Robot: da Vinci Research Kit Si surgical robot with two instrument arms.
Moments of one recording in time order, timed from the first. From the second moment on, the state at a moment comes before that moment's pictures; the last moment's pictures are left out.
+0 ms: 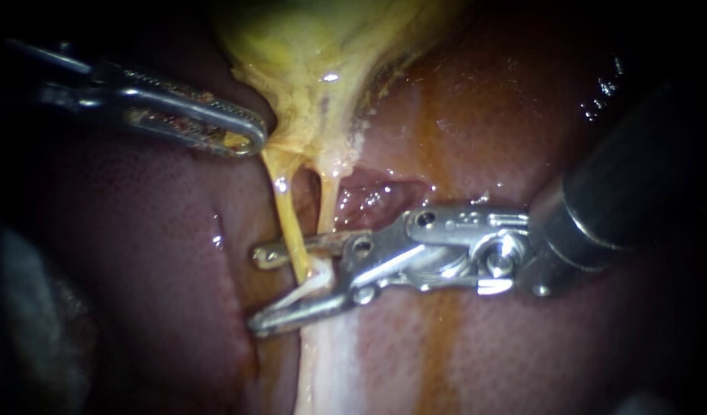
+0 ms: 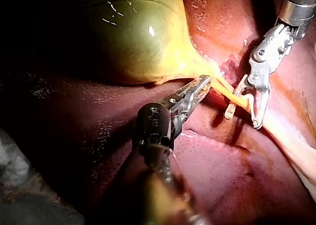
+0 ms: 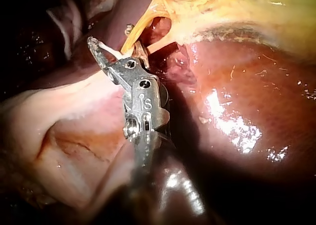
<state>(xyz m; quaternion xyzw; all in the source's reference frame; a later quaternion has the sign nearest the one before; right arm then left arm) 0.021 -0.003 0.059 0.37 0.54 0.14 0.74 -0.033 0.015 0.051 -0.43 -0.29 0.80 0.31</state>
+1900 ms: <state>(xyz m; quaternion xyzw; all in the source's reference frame) 0.019 -0.003 0.054 0.44 0.51 0.19 0.71 -0.033 0.015 0.051 -0.43 -0.29 0.80 0.31</state>
